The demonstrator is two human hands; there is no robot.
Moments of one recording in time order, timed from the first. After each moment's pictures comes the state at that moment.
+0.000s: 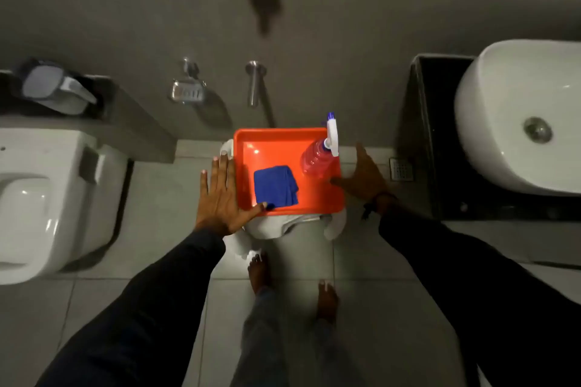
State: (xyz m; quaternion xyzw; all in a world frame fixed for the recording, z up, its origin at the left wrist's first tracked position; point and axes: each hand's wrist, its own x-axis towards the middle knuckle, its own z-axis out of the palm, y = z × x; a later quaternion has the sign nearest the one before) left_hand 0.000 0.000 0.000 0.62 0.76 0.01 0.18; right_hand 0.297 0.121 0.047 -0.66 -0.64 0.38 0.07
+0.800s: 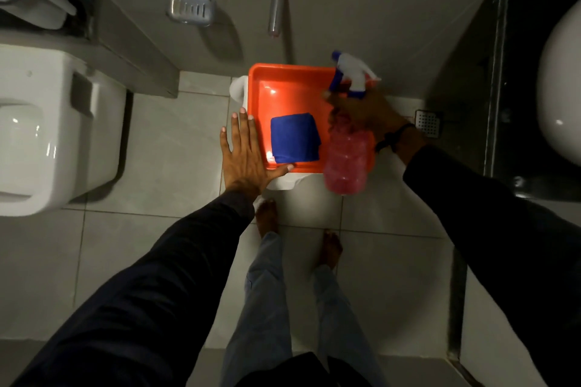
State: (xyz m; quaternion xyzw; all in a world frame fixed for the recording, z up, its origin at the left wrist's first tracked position) left_hand 0.015 -0.001 -0.061 0.59 0.79 -0.06 0.18; right_hand 0.214 0.165 0.034 -0.58 -0.52 0.61 0.14
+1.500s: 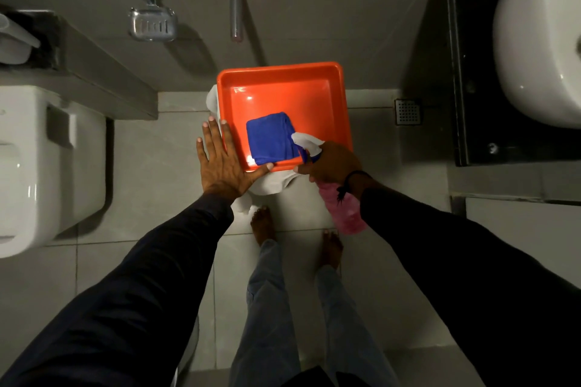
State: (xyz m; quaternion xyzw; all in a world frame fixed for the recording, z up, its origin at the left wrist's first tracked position) left_hand 0.010 -0.002 -0.077 0.59 0.78 -0.04 0.19; right_hand 0.242 0.063 -0.008 -0.63 -0.62 0.46 -0.09
